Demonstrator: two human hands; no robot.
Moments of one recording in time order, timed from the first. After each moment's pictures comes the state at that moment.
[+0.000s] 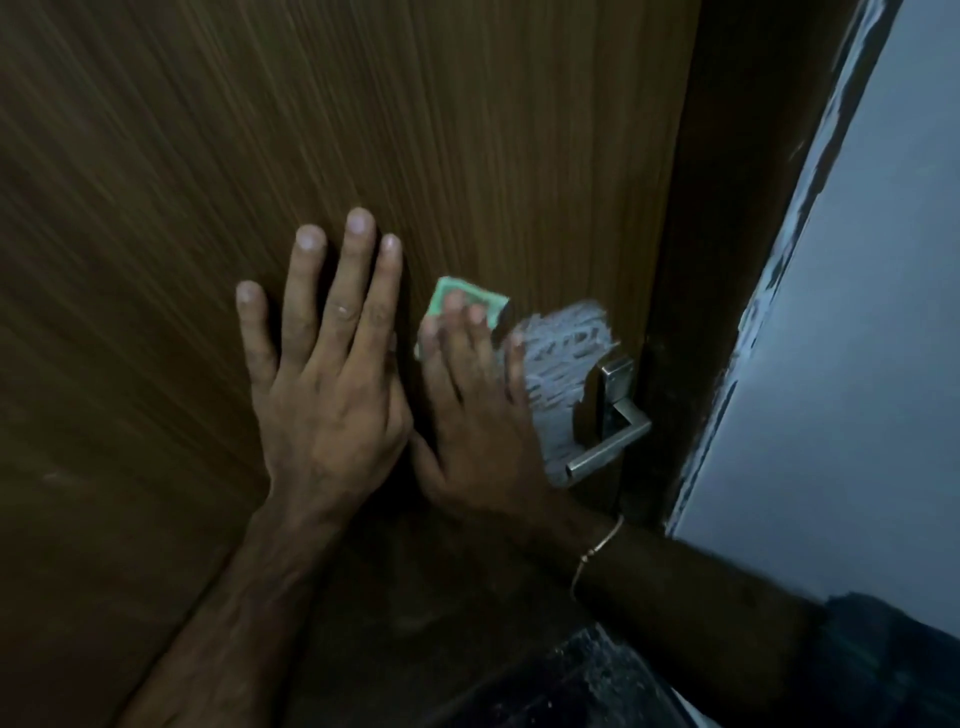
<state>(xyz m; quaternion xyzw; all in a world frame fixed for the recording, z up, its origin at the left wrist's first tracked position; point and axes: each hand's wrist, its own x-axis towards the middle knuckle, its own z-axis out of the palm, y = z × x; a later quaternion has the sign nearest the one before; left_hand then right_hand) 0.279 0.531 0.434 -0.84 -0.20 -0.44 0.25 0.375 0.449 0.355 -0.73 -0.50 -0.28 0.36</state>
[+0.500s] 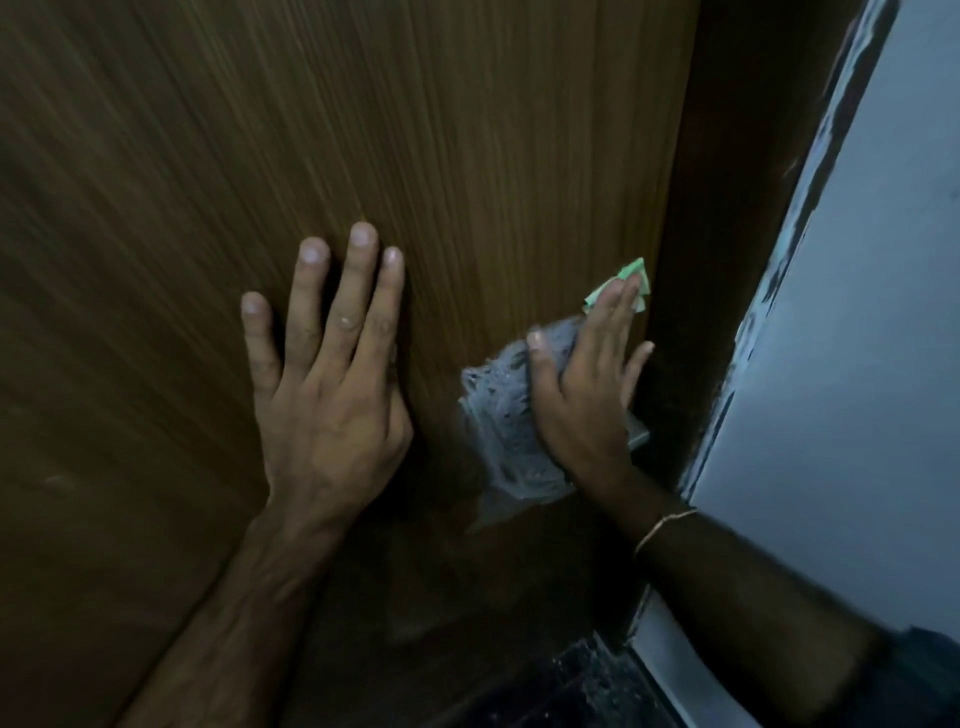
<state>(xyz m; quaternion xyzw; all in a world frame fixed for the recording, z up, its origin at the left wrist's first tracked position) 0.280 0.530 0.434 -0.84 -0.19 -0.44 0.25 0.437 0.415 0.366 -0.82 -0.30 -0.14 0.47</state>
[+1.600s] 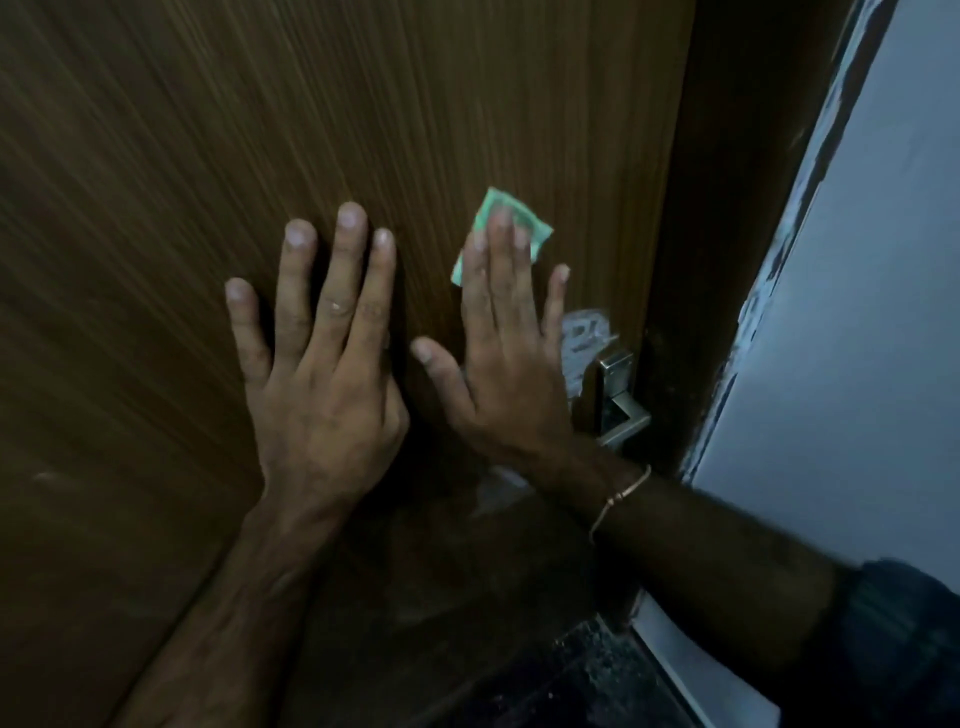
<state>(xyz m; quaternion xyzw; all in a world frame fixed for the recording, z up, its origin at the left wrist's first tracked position) 0.279 0.531 0.435 -0.84 -0.19 -0.43 0.26 0.406 0.452 0.390 -0.73 -0.45 -0.32 0.41</state>
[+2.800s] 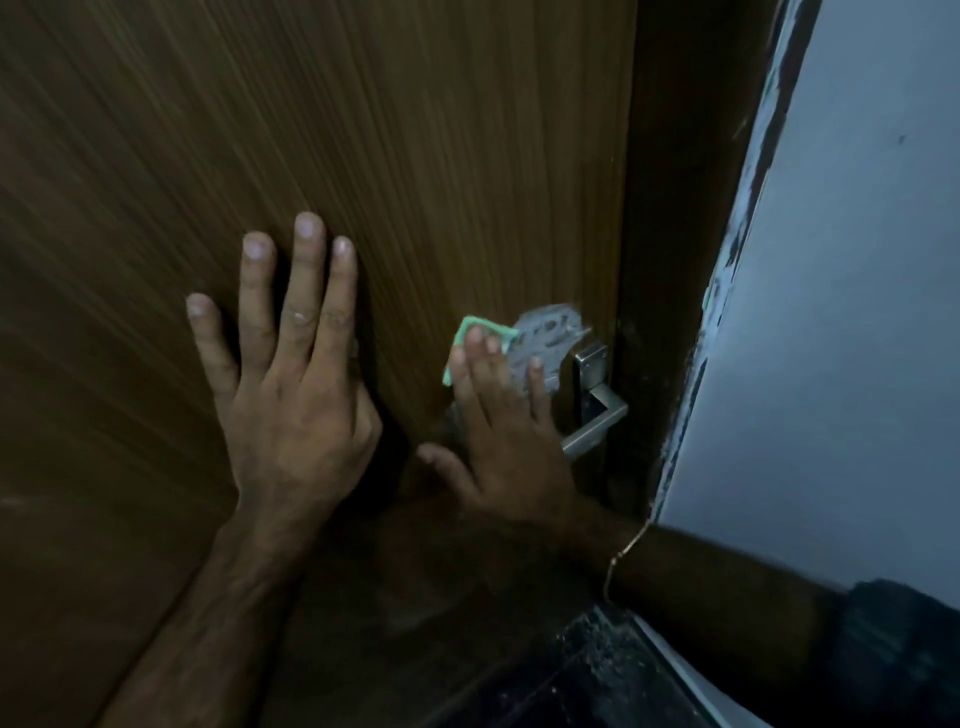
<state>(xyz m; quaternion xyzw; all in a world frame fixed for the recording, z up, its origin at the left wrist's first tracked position) 0.274 0.521 0.436 -0.86 -0.21 -0.42 0.22 0.391 0.418 0.323 -0.79 -0.47 -0.25 0.31</state>
